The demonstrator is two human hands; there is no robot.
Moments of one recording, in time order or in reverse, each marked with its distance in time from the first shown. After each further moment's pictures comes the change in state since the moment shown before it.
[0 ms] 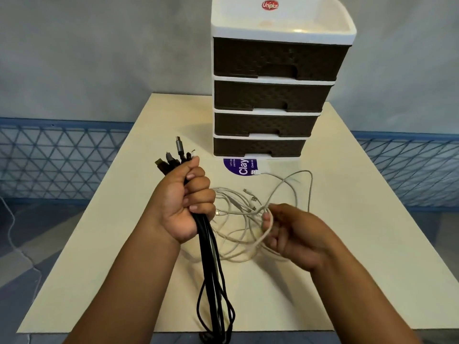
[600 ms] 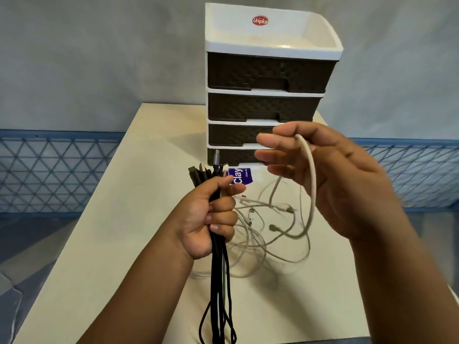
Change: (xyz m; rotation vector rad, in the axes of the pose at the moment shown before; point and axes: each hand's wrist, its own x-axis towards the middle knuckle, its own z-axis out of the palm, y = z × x) left_hand 0.012 -0.013 0.017 0.206 -0.051 -0.186; right_hand -0.071 -0.077 0.053 -0.623 -0.324 -0.885
